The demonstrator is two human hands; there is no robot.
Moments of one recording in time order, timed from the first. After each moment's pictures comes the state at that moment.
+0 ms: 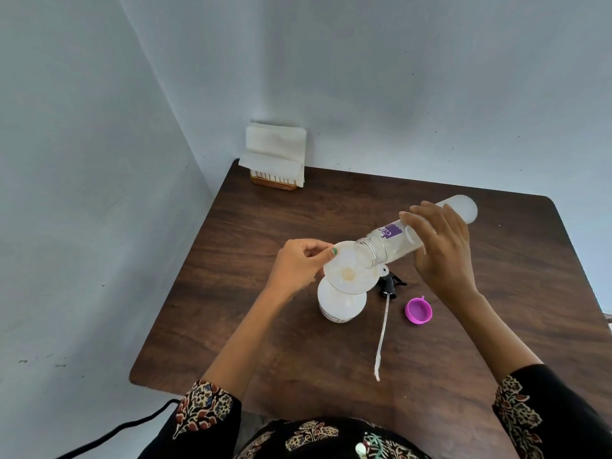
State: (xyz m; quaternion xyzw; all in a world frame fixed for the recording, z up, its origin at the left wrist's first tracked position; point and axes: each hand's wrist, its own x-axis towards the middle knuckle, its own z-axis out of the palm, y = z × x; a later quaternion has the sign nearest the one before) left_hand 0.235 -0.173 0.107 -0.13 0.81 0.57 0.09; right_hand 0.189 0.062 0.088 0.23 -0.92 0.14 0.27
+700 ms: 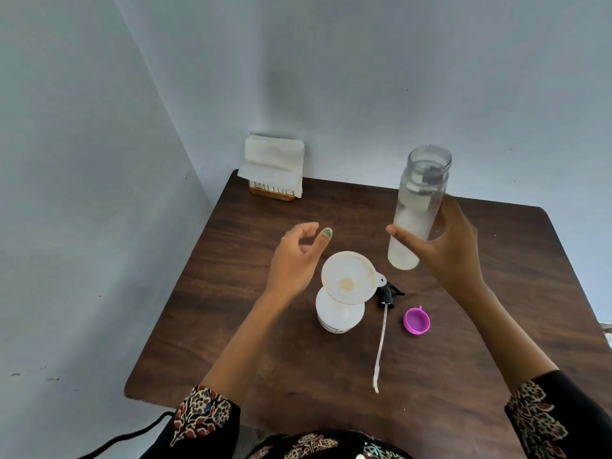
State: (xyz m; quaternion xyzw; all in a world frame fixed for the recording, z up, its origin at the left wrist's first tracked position) left_hand 0.229 -0.164 0.121 -0.12 0.83 0.55 0.01; right_hand 0.198 0.050 0.153 0.09 -0.89 0.40 0.18
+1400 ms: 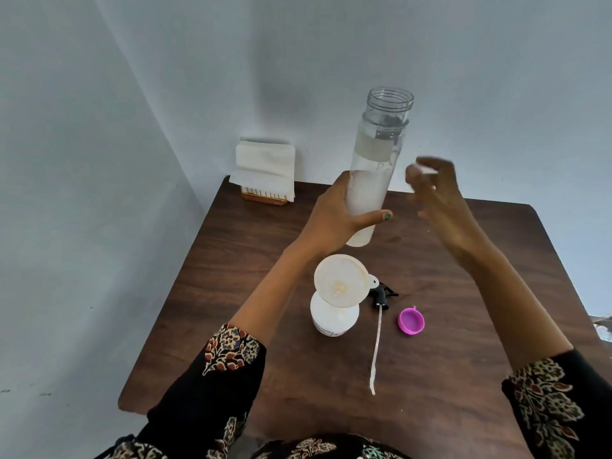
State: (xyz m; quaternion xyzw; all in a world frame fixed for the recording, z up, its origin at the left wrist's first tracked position) left_hand 0.180 -0.133 0.168 0.09 0.81 0.58 -0.02; right_hand 0.179 0.036 0.195 0.03 -0.83 0.56 0.01
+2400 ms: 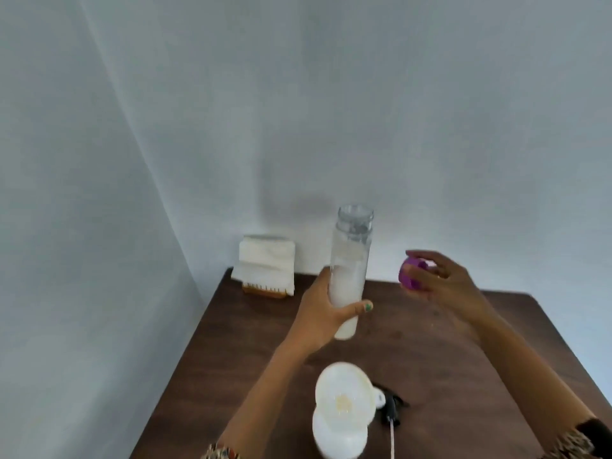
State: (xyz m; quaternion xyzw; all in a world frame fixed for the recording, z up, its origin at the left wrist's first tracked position) left_hand 0.162 -0.150 0.160 0.06 0.81 0.59 -0.03; right_hand 0.131 0.060 0.191 -0.04 -0.72 0.69 -0.01
